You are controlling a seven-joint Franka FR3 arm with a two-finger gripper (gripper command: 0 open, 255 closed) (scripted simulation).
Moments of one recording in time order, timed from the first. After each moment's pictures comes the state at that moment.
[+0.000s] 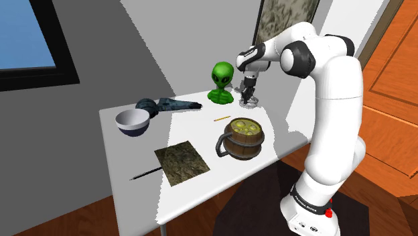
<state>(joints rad) -0.26 0.41 -0.45 -1.72 0.19 2.00 -0.72</state>
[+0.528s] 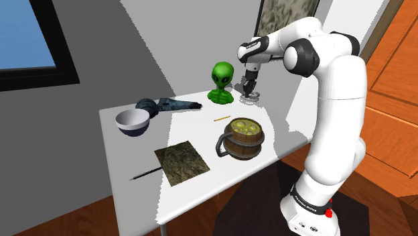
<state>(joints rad) -0.26 0.38 -0.46 -1.65 0.16 1.90 -0.71</state>
